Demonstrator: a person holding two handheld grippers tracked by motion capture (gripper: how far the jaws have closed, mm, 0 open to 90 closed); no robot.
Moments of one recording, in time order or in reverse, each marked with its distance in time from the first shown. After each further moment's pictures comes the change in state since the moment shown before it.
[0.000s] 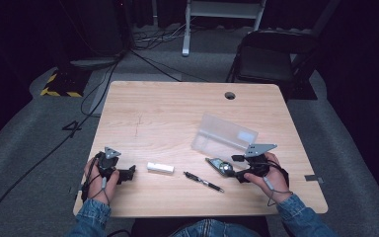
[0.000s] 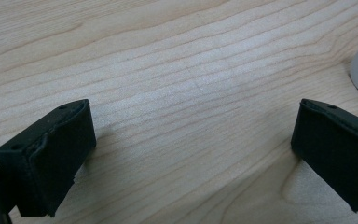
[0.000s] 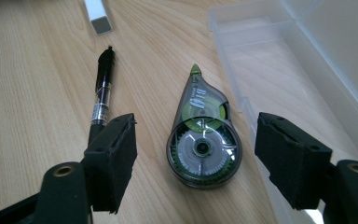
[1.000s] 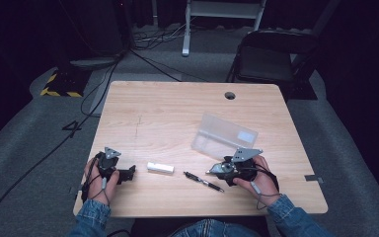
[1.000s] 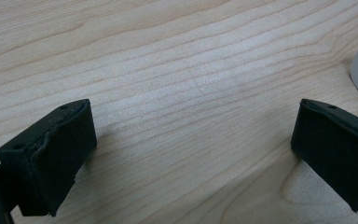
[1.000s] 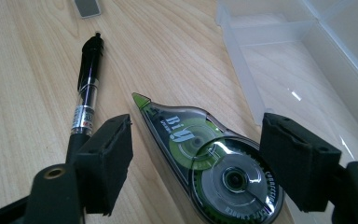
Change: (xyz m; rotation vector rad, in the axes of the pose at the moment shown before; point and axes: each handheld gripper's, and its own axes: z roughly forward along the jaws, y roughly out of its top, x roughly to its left) left arm 0.000 0.000 0.000 -0.002 0.004 -0.001; right arm 0.016 0.000 0.031 0.024 -0.075 -0.073
